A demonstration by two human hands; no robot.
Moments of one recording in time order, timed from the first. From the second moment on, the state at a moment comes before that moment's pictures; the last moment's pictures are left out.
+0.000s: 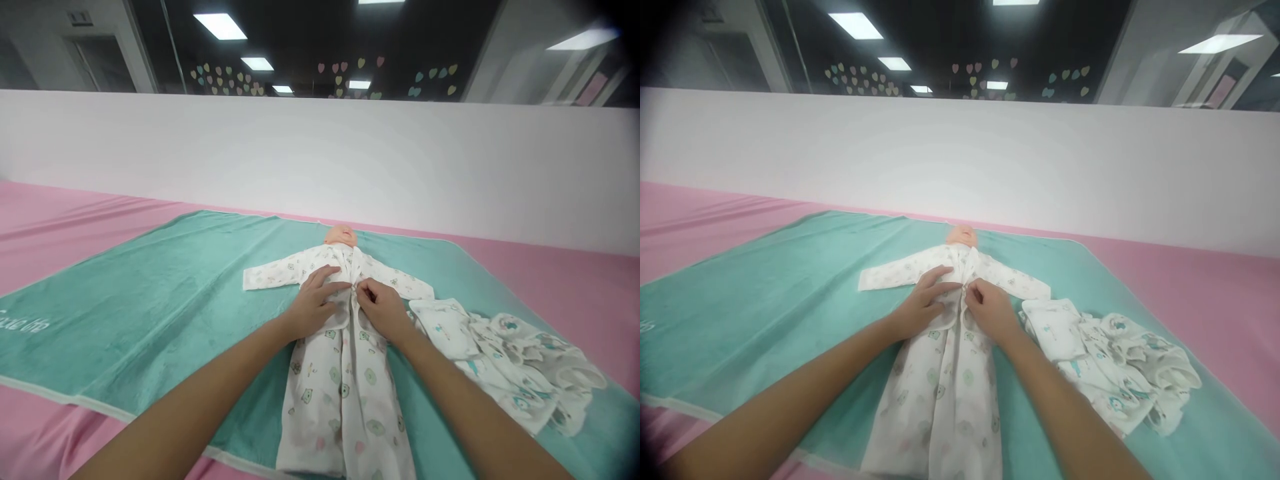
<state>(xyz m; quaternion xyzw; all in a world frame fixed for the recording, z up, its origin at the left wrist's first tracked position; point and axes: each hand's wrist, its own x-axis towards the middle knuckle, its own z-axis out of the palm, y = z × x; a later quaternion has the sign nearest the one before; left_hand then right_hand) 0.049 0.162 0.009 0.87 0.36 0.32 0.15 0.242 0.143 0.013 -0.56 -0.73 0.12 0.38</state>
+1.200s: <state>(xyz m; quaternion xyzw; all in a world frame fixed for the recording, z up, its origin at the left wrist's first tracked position) 0.050 0.159 0.009 0.82 0.39 0.34 0.23 0.220 0.133 0.015 -0.55 -0.68 0.15 0.46</state>
